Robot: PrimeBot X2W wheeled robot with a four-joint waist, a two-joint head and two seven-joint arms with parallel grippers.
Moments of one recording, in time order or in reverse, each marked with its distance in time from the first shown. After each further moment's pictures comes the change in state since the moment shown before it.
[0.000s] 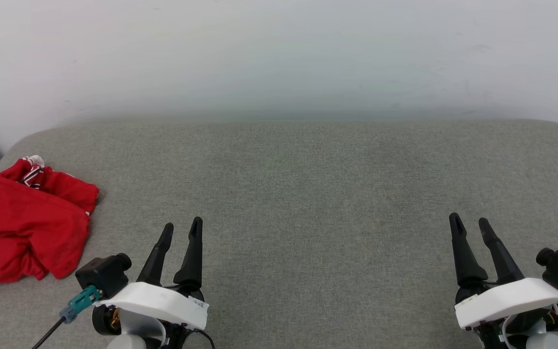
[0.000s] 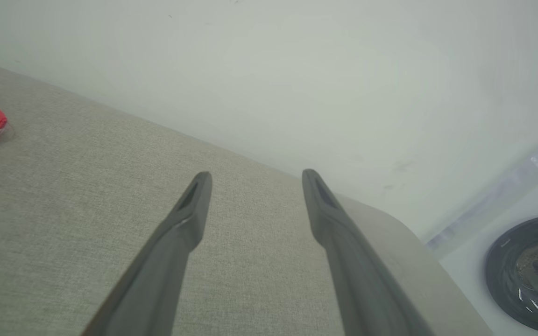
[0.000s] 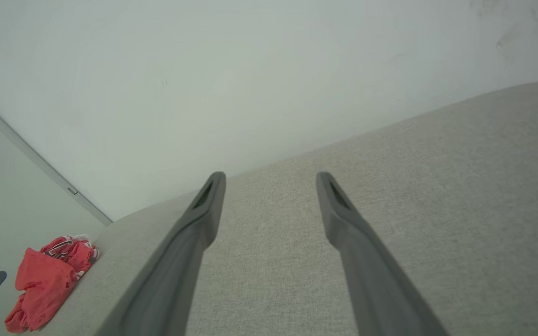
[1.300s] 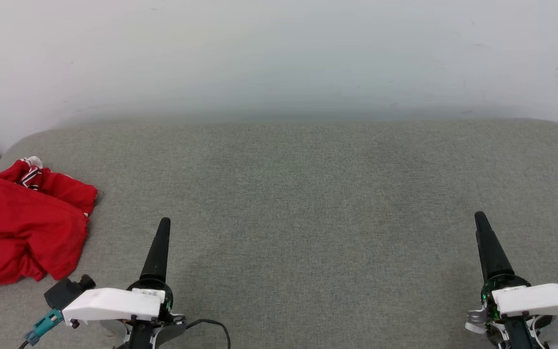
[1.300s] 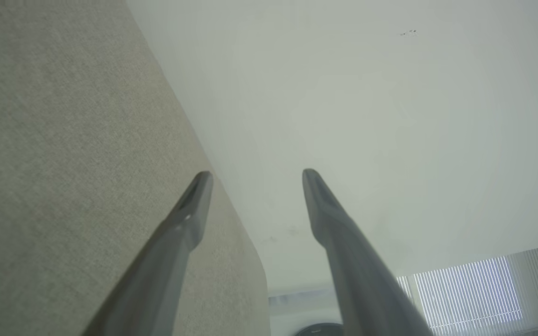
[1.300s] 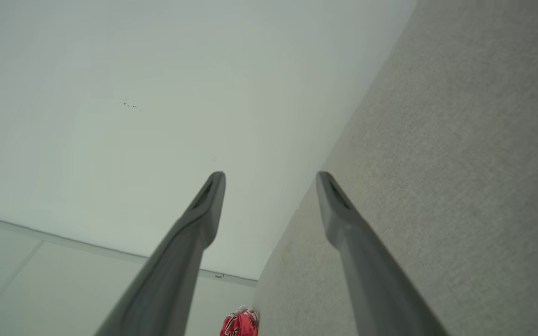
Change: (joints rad) left arm 0.020 -0.022 0.086 -0.008 -0.753 0.000 0.123; right arm -0.016 0.000 -0.028 0.074 0.788 0.000 0.053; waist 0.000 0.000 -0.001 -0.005
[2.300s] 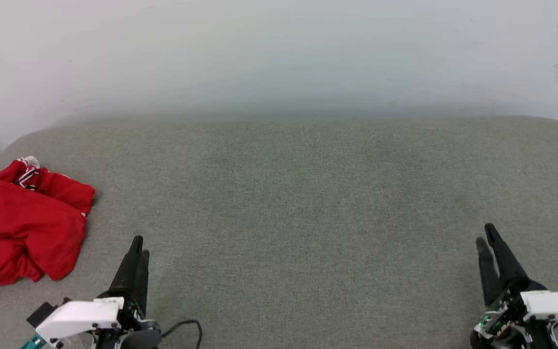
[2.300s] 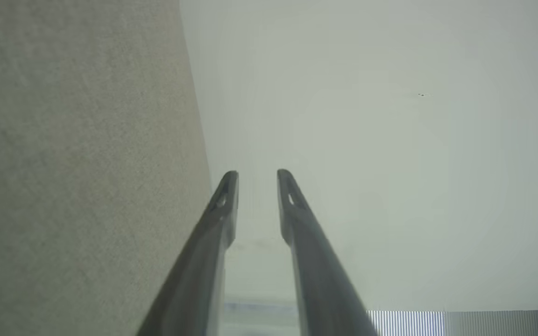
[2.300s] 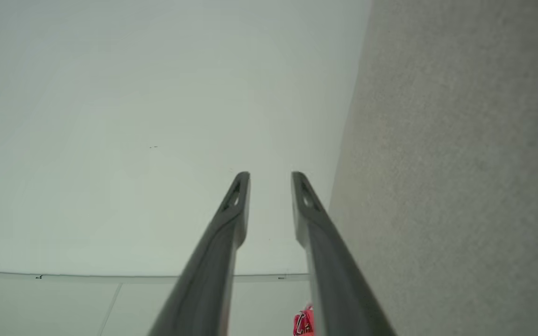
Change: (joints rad) left arm -0.017 -0.002 0.136 0.091 -0.242 0.000 0.129; right arm -0.026 -0.003 -0.068 0.079 0.325 0.000 0.130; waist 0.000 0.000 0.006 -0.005
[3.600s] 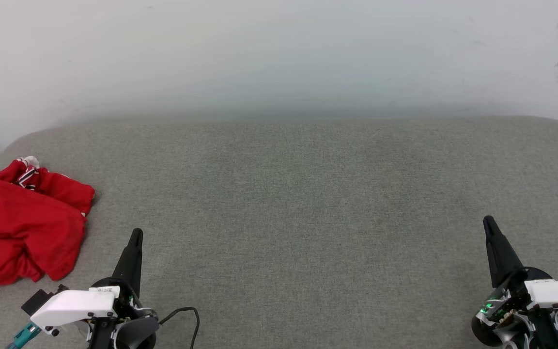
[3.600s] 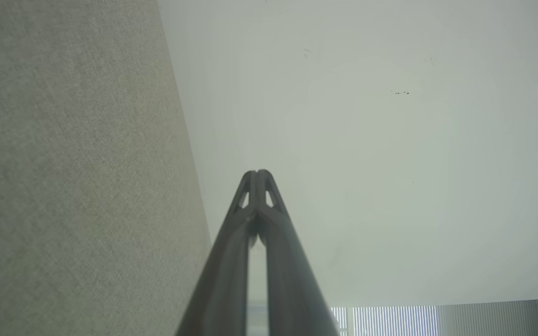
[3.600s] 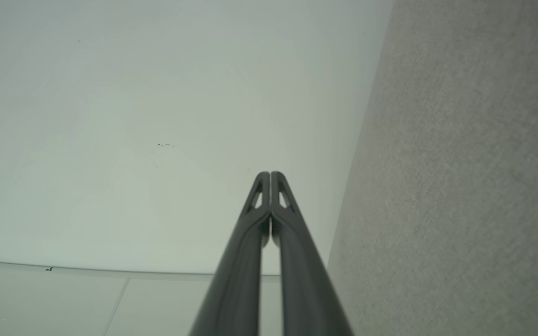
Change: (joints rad) left arm -0.016 0.002 0.003 -0.021 0.000 0.000 0.000; right arm -0.017 -0.001 -0.001 -0.020 0.000 0.000 0.000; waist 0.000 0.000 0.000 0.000
